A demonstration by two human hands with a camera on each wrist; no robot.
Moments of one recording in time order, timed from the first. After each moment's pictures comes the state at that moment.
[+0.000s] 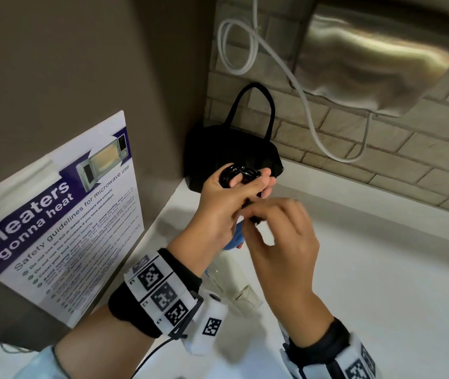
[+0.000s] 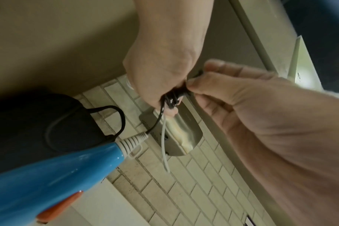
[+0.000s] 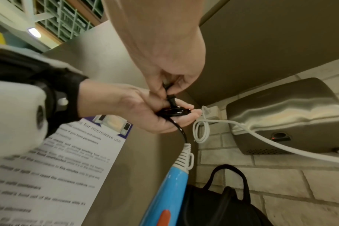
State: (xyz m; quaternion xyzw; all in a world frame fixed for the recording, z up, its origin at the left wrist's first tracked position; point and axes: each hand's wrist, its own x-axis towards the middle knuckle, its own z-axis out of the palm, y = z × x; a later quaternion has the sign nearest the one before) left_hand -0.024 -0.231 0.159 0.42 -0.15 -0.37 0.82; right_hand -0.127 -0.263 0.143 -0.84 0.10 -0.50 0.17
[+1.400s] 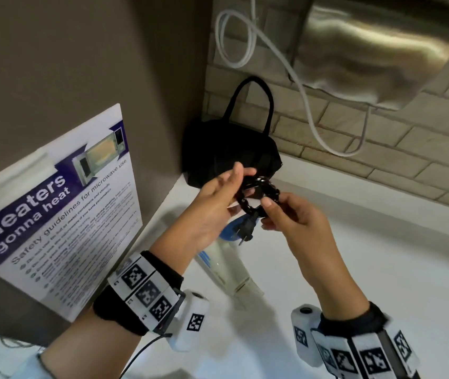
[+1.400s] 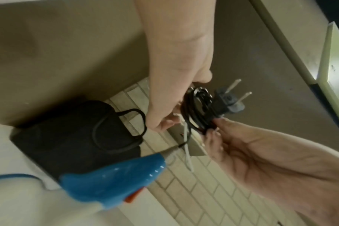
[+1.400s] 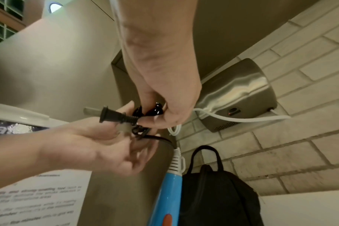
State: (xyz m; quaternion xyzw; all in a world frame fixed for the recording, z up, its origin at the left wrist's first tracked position) left_hand -0.012 -0.216 0.138 0.50 -0.24 -0.40 0.73; right_hand -0.140 -0.308 0.149 -0.76 0.27 -0.25 0.53
